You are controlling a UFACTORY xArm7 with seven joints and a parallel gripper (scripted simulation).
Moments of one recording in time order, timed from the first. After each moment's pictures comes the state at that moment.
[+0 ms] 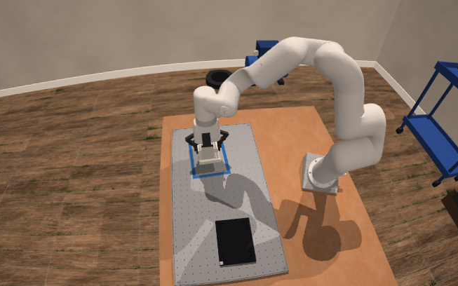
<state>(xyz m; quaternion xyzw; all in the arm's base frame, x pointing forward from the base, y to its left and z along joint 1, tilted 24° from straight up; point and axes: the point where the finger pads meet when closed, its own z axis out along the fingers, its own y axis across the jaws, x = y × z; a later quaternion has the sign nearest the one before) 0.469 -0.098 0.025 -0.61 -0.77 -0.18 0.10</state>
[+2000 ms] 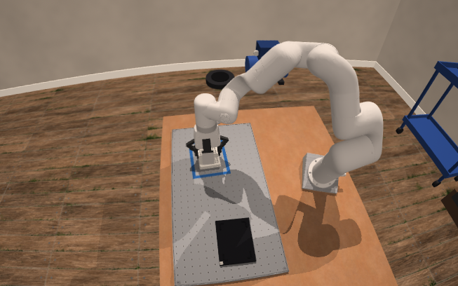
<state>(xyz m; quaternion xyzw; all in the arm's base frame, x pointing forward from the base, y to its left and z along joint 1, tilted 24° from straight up) 0.471 -0.085 -0.004 -0.61 -0.77 -0.18 0.10</state>
